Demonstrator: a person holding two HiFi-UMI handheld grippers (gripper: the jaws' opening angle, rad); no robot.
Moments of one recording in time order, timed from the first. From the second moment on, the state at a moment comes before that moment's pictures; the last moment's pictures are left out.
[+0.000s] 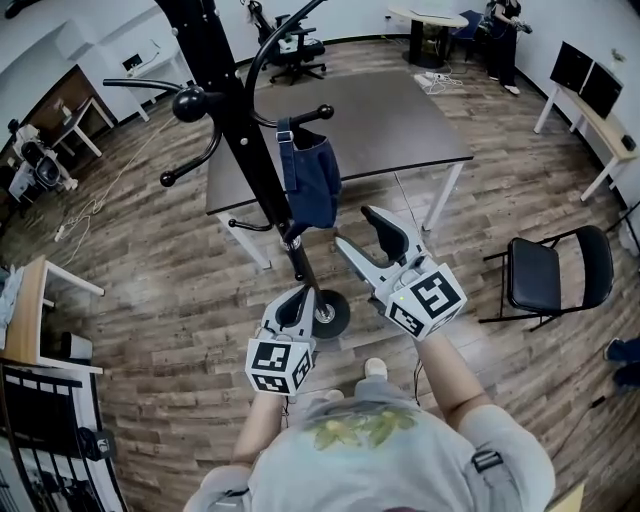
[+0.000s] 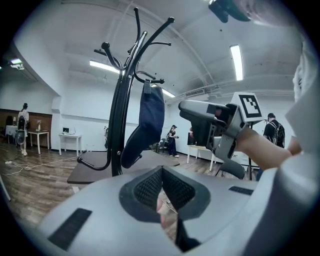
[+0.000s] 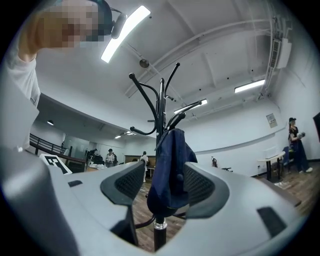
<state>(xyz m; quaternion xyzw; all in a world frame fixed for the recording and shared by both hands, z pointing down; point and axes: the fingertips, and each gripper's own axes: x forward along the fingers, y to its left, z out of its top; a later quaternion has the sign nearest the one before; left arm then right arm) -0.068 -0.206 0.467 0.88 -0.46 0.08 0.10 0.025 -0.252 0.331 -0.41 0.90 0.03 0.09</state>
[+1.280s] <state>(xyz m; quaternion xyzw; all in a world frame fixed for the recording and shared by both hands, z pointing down) -0.103 -0.225 0.463 0.84 -0.52 0.07 0.11 0.003 -0.323 0.322 -0.39 0.91 0.03 0.10</state>
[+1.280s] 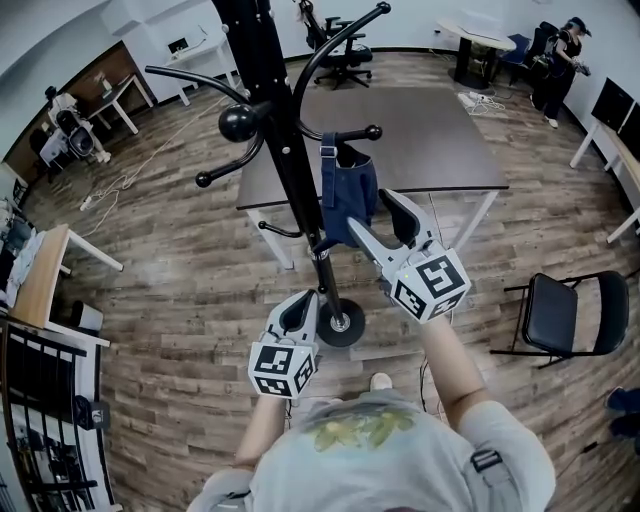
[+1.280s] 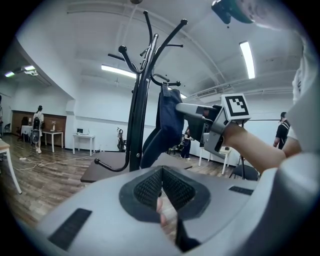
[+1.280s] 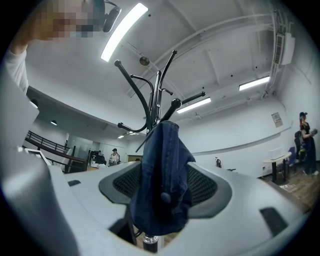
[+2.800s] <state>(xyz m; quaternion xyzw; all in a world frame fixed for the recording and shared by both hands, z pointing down) -0.113 -0.206 0.468 0.84 -0.53 0.07 0.11 -0.010 -0.307 0.300 -0.38 0.92 0.07 0.10</state>
